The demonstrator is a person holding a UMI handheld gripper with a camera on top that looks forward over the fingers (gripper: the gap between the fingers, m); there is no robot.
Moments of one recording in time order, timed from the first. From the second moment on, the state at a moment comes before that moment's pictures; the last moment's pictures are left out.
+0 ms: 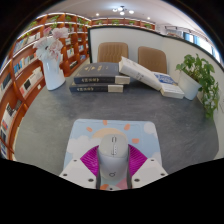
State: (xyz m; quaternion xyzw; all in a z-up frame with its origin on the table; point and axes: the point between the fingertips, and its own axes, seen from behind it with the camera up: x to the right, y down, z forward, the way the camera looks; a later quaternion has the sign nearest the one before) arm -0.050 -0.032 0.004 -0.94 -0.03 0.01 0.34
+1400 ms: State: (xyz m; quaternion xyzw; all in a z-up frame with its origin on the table) arm -0.115 -0.162 0.232 -0.88 0.00 0.01 0.47
